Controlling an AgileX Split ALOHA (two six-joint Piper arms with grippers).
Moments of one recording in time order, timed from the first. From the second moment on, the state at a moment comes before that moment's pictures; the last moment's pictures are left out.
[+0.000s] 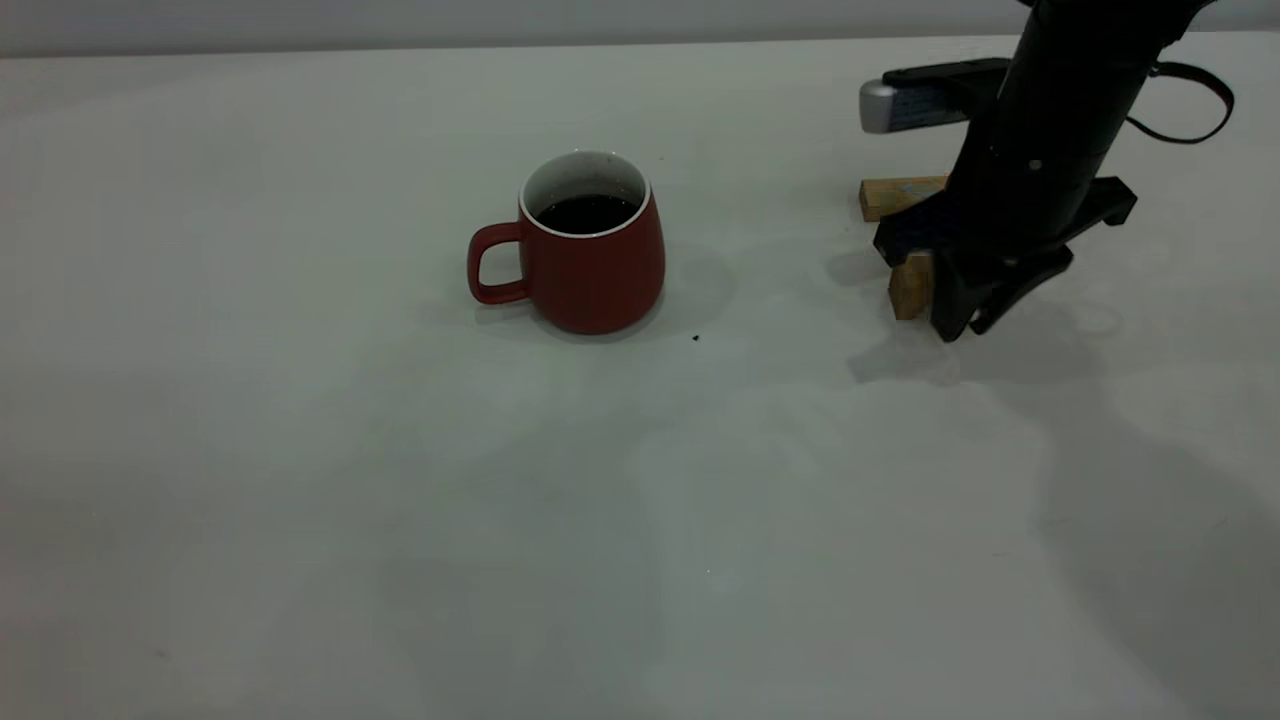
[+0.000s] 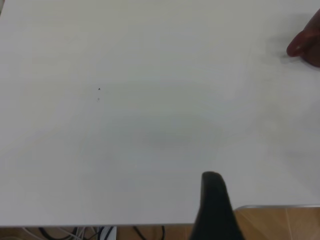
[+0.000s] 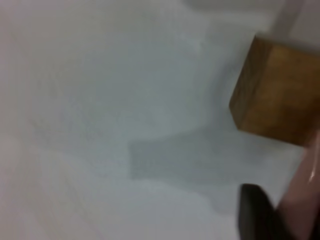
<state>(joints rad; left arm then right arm) 0.00 -0.02 -0.49 0.01 1.13 -0.01 0.26 2.36 -1.34 0.19 0.51 -0.22</state>
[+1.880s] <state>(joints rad) 0.00 -0.02 -0.49 0.01 1.13 -0.01 0.42 2.55 -1.72 1.75 0.73 0.81</state>
